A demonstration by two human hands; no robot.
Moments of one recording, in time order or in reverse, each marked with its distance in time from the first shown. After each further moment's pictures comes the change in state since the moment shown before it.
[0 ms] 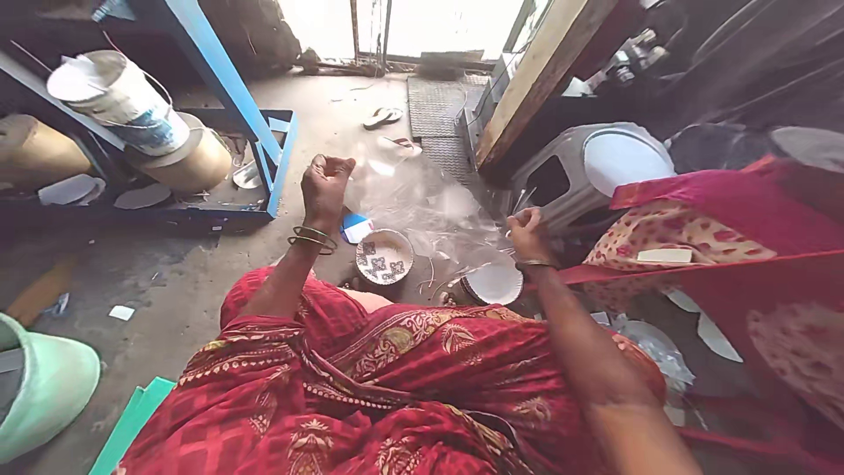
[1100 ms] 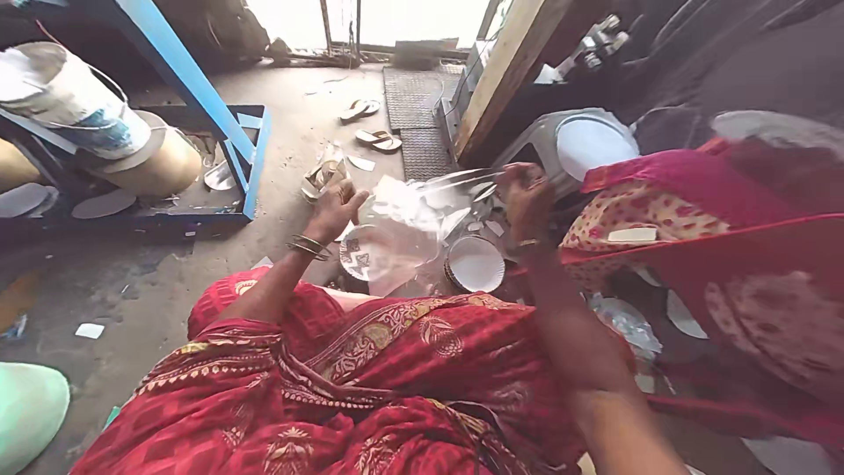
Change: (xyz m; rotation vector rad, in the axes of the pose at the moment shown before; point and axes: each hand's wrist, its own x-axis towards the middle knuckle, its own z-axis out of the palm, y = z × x) left_hand -0.017 -0.017 0.040 0.167 -0.512 0.059; right_hand 0.002 -0.055 -0.045 0.260 0.204 -0.328
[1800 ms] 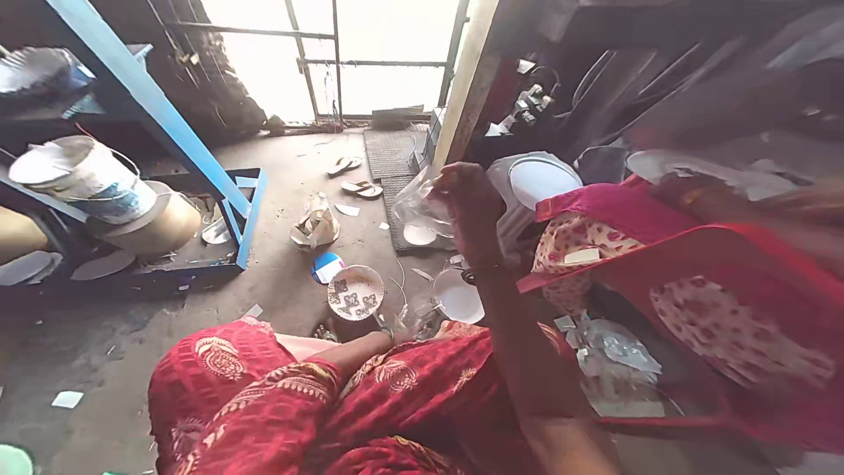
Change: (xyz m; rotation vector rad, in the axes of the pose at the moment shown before) left_hand -0.111 0.006 0.161 0.484 -0.934 0.078; right_hand 0.000 -0.118 -0.018 0.780 -0.067 -0.180
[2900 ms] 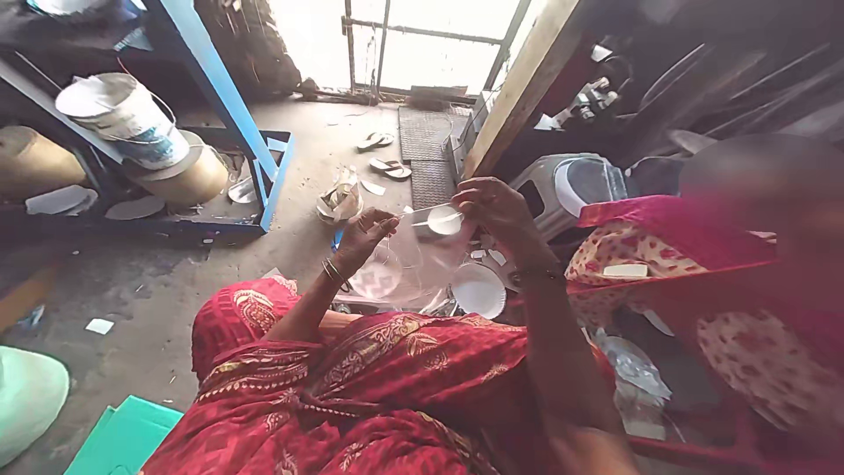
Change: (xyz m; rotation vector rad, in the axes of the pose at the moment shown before) left_hand -0.079 -0.045 -0.123 -0.779 1.096 0.377; right_hand -0.020 0.005 -0.005 -0.197 -0.454 0.257
